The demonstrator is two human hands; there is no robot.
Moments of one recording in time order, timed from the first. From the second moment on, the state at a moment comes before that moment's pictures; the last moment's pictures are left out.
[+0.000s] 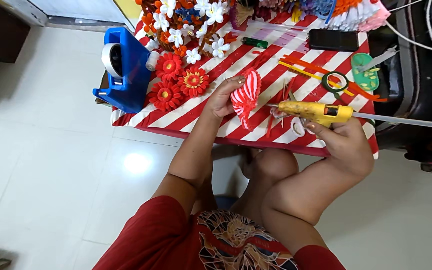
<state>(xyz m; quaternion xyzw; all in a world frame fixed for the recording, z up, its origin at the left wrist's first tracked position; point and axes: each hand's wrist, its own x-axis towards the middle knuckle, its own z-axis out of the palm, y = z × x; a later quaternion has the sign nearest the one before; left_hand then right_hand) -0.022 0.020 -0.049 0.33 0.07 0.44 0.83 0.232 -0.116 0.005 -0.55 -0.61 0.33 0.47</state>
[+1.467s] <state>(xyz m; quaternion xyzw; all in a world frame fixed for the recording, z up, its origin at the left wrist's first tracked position) -0.034 0.022 -0.055 0.35 -0.03 0.44 0.83 0.153 -0.002 -0.018 -0.53 -0.79 0.18 0.26</state>
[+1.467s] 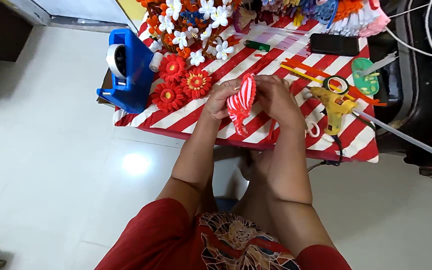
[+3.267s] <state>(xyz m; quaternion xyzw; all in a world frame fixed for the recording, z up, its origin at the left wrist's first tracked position) -0.019 0.018 -0.045 0.38 0.18 0.47 0.78 0.178 -0.040 -0.032 -0.38 -0.46 0.45 0.67</state>
